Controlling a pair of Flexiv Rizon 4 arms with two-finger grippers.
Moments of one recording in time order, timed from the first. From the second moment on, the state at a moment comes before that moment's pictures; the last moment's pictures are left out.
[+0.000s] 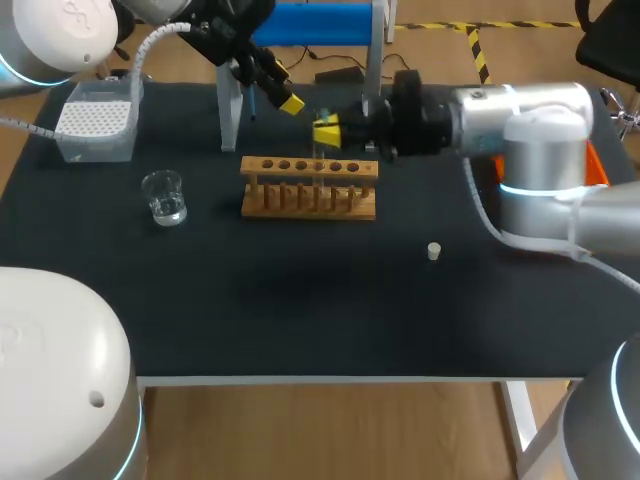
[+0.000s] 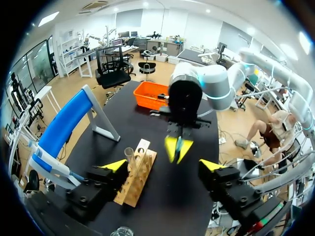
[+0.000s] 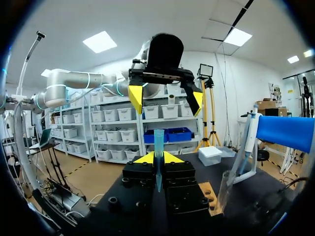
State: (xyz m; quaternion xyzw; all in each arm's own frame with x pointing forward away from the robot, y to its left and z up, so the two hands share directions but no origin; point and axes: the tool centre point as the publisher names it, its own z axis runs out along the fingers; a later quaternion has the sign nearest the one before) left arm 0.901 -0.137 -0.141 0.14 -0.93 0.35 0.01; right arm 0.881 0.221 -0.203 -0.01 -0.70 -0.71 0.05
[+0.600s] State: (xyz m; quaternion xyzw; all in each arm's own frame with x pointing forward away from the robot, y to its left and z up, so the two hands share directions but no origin) left arm 0.901 -0.137 -0.141 0.14 -0.93 0.35 0.01; right arm 0.838 0.095 -0.215 -0.03 -0.70 -0.72 0.02
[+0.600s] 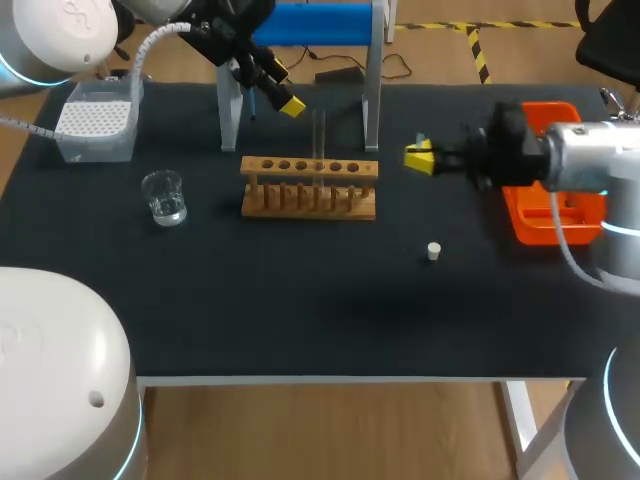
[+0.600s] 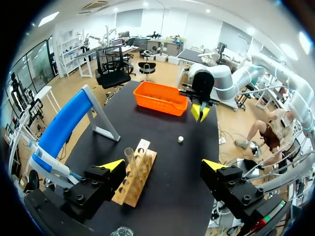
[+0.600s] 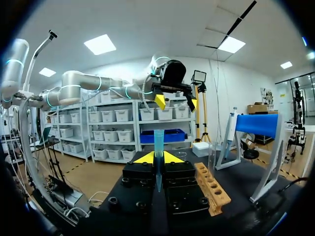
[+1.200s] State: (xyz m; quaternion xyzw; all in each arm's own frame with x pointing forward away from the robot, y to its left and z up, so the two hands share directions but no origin) left arm 0.901 -0.137 -0.141 0.14 -0.93 0.35 0.01; right arm 0.822 0.047 -0.236 -0.03 -0.71 -0.70 0.01
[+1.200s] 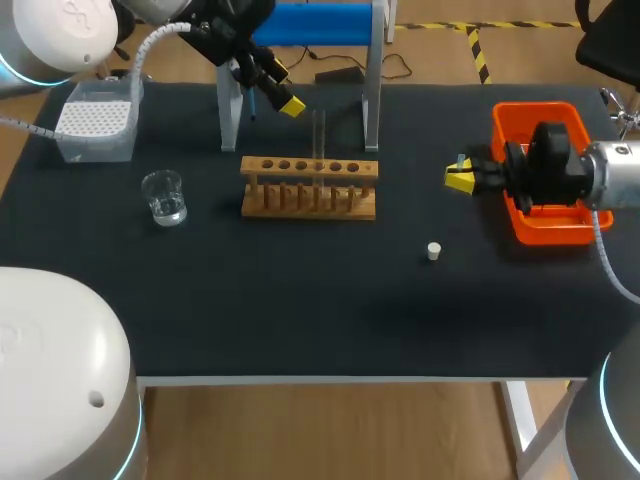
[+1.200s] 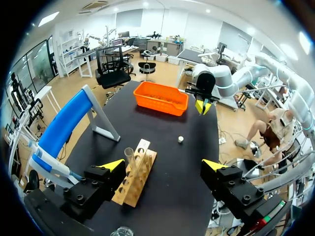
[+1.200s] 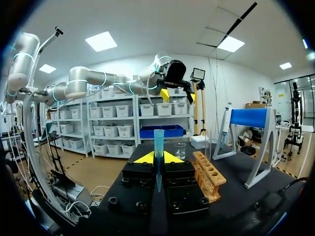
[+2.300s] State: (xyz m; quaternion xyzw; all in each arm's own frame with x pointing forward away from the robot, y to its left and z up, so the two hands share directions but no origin) left arm 0.901 -0.137 -0.141 0.14 -0.93 0.35 0.01; right arm 0.814 0.043 -0.241 -0.04 -0.71 -0.70 0.01
